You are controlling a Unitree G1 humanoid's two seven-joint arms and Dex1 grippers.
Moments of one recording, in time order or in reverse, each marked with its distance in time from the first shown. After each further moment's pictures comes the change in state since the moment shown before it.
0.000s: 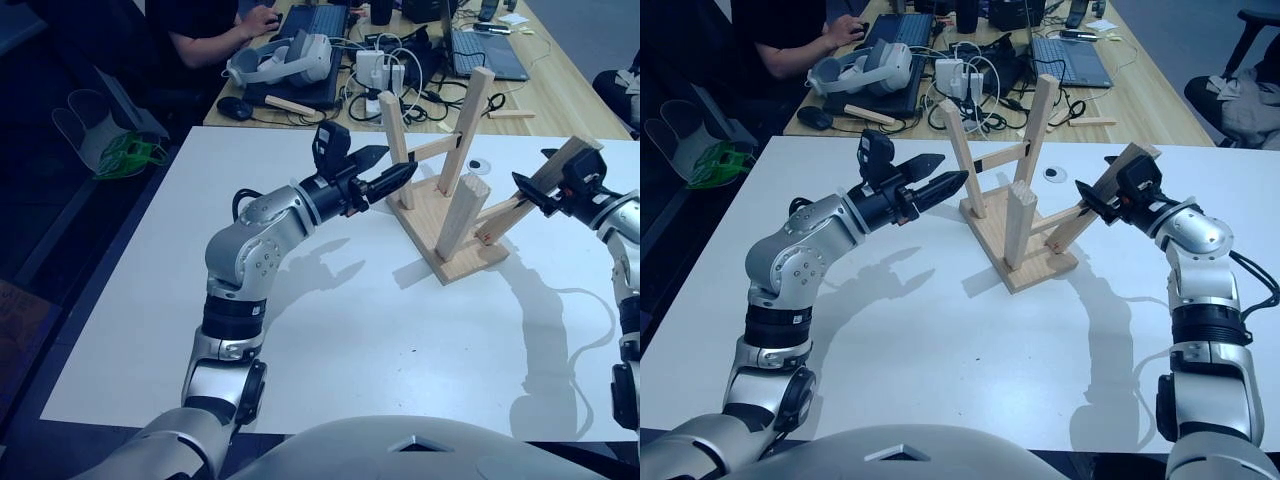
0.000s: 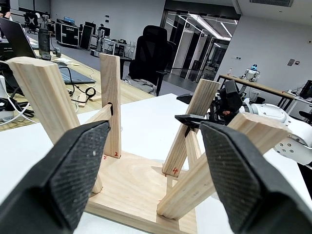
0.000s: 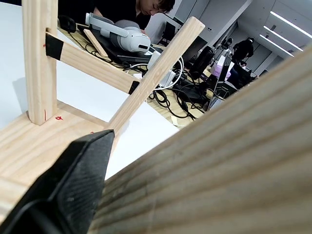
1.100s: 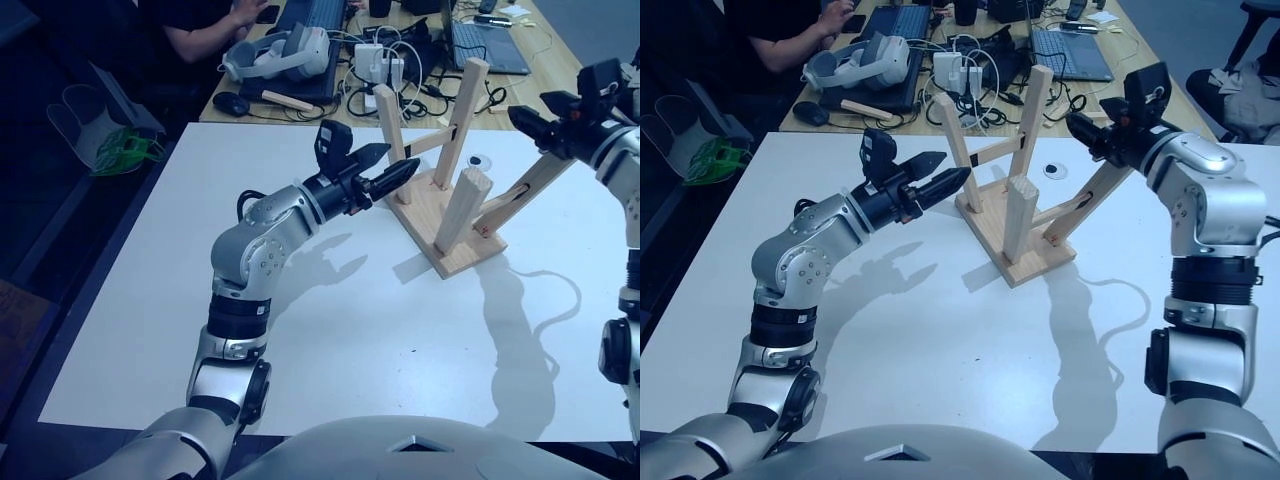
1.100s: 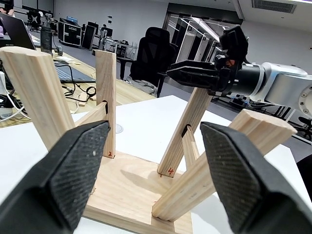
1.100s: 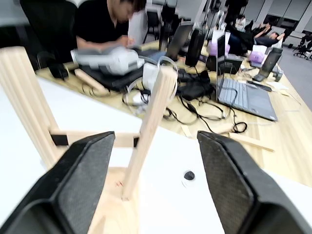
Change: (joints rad) left arm -0.001 -0.023 -0.003 0.011 0.002 -0.018 0.019; right arm -0.247 0.078 -0.068 -0.378 0.188 0.760 -0.195
